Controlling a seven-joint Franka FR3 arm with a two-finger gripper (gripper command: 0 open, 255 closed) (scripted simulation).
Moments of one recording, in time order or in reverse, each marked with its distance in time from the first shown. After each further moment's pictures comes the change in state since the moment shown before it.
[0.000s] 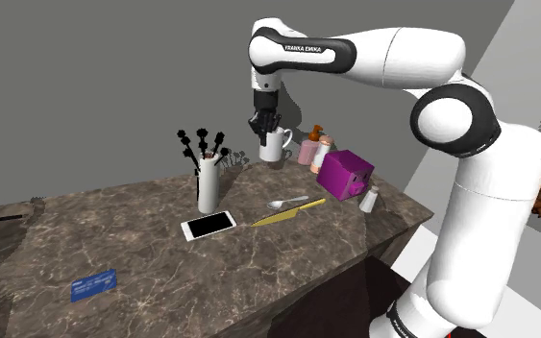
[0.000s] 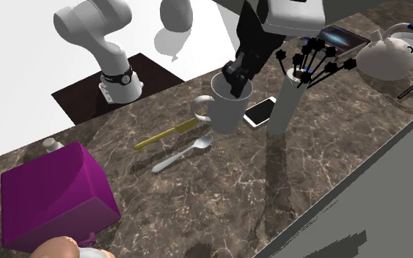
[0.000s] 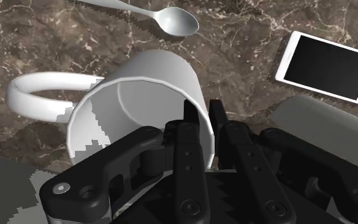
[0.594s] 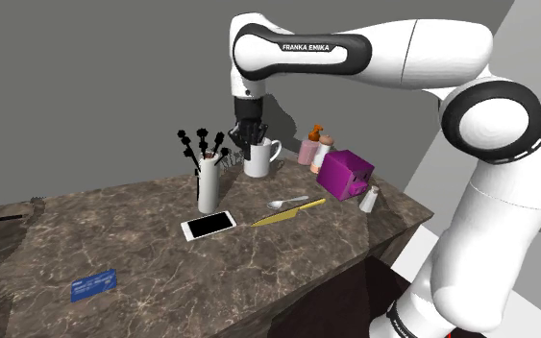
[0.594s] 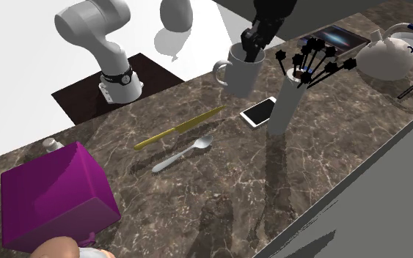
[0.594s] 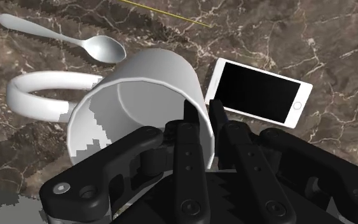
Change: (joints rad) arm 0.111 -0.111 0.076 -0.153 0.021 0.039 0.186
